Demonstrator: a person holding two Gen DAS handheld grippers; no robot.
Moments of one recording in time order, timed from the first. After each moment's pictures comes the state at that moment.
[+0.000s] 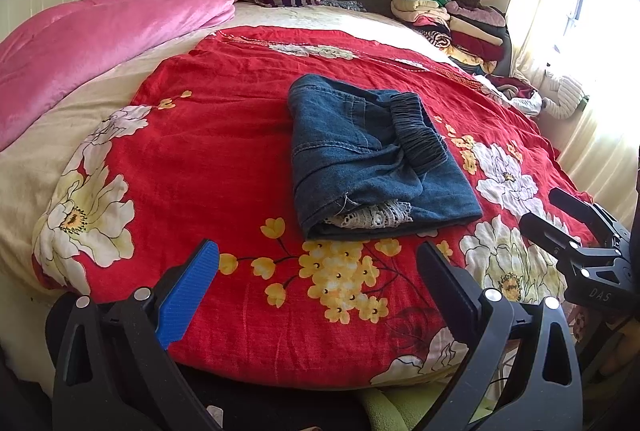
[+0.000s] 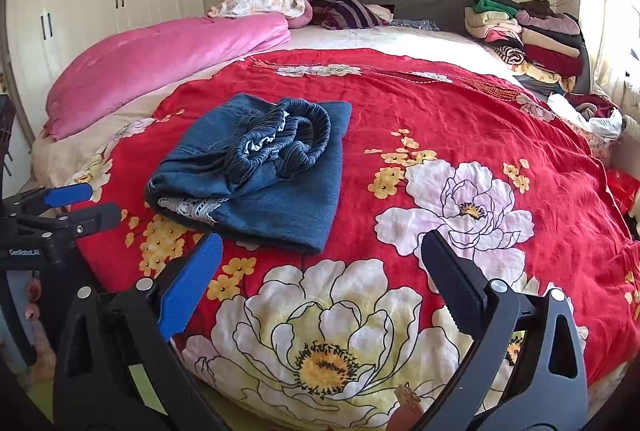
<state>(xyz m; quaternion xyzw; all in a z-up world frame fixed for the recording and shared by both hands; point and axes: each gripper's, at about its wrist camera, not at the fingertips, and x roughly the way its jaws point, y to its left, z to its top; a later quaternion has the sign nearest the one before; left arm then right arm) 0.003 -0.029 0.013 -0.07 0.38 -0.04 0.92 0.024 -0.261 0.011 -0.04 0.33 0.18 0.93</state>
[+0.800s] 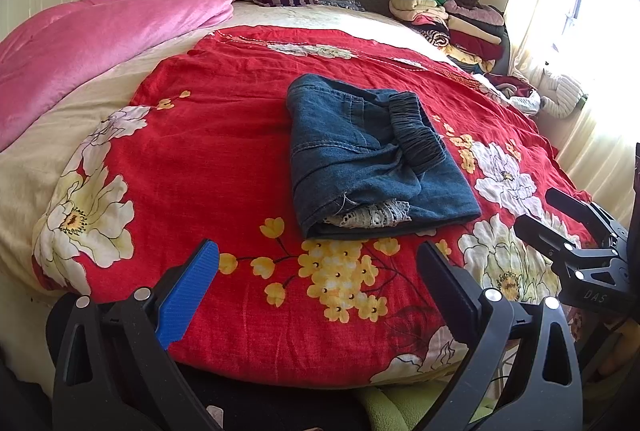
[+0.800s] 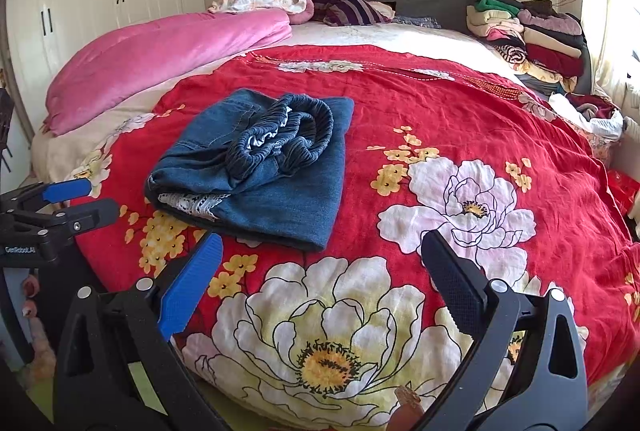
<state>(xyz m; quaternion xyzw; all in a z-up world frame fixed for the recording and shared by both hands) 0.002 -0.031 0.014 -0.07 0.38 -0.04 0.92 0.024 -0.260 0.010 -0.05 0.34 0.18 0.92</state>
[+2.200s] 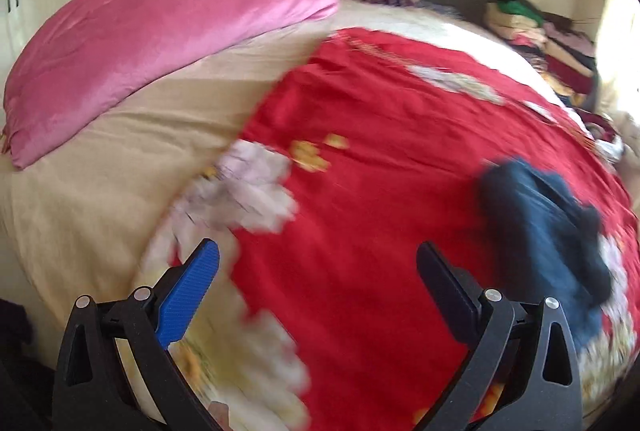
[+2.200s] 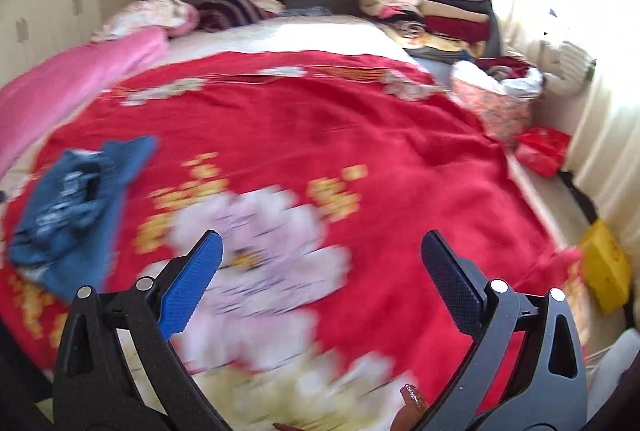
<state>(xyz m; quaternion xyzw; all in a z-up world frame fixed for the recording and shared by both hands) 0.136 0.128 0.011 -0.09 0.42 0.12 0.89 0.131 -0.420 0.015 -0.02 0.36 -0.01 0.93</state>
